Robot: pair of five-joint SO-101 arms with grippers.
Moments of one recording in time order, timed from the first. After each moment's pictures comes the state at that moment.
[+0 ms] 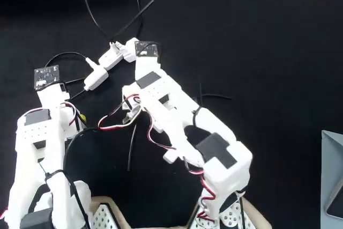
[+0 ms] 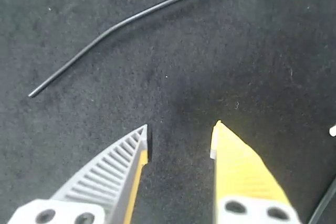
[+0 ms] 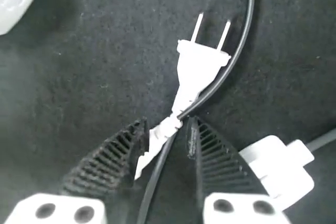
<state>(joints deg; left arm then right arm) -20.8 -33.3 58.2 55.1 -3.1 -36.1 17.4 12.4 55.0 -33.1</state>
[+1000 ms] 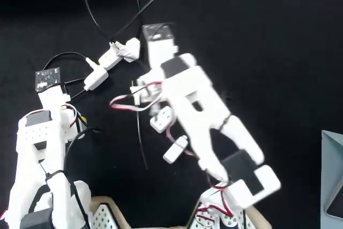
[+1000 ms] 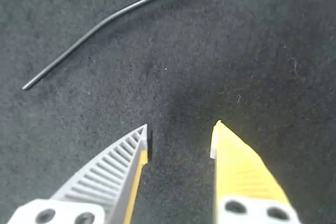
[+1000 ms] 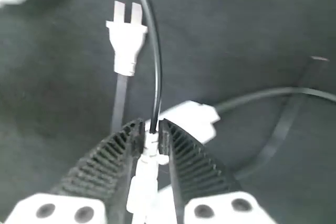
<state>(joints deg) -20.8 -33.4 59.5 55.1 -3.1 -25.8 -0.4 9.6 75.7 -12.3</state>
